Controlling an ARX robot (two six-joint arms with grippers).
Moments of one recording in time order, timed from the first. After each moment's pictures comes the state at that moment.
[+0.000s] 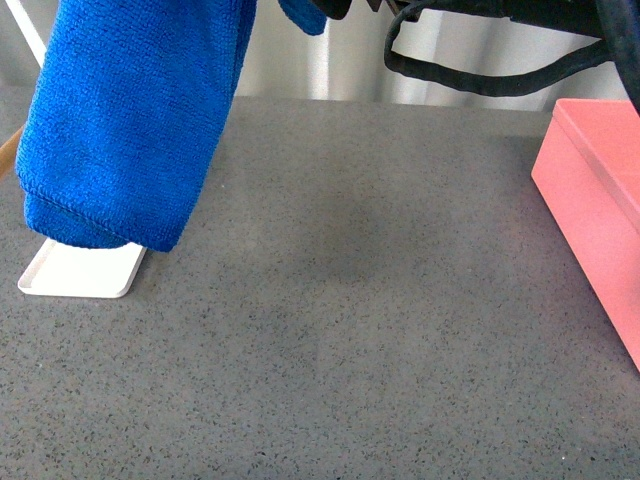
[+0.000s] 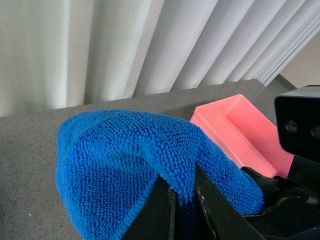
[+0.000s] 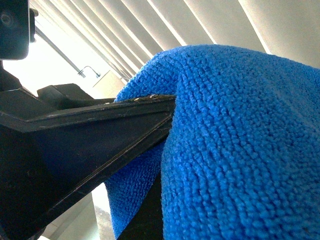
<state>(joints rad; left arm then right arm) -0.24 1.46 0.94 0.31 0.44 -0.18 0.51 1.85 0.90 0.97 -0.54 0.68</state>
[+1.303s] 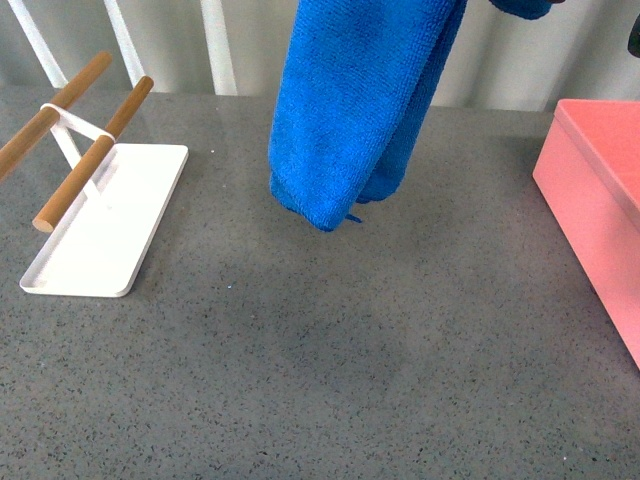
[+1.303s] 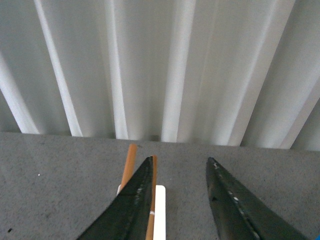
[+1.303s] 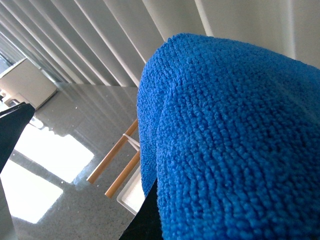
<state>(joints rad) -0.17 1.26 0.48 0.78 -0.17 -0.01 0.35 1.56 0.77 0.63 -0.44 0.40</state>
